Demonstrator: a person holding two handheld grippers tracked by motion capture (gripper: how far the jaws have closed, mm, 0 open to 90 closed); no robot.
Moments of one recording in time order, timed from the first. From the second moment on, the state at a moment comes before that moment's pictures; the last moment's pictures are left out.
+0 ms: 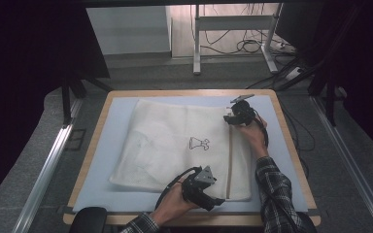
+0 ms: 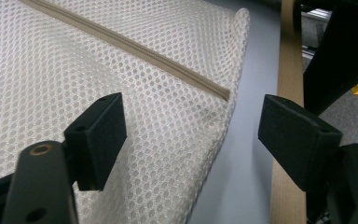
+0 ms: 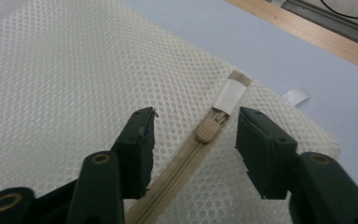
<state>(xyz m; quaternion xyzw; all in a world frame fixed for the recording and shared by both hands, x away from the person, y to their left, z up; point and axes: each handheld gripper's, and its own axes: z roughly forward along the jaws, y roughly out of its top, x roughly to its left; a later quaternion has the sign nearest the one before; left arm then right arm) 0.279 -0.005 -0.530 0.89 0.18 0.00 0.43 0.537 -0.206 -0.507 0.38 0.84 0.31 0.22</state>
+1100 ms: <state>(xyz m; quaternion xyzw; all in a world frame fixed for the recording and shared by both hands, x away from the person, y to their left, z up) 0.271 0.010 -0.526 0.89 0.16 0.02 0.42 0.513 -0.203 -0.488 0.37 0.84 0.36 0.15</state>
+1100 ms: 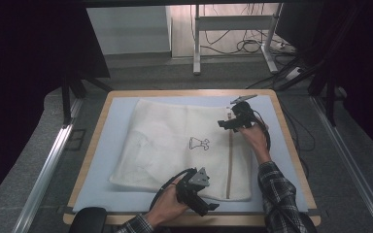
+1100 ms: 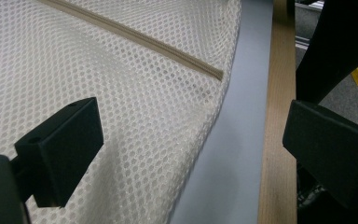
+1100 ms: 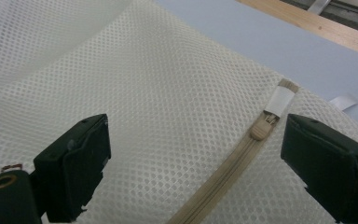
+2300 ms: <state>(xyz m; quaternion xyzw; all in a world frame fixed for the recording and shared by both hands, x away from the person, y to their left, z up) 0.261 0.020 -0.528 0.90 0.15 0.05 0.40 0.465 -0.207 -0.477 0.36 0.85 0.37 0.15</state>
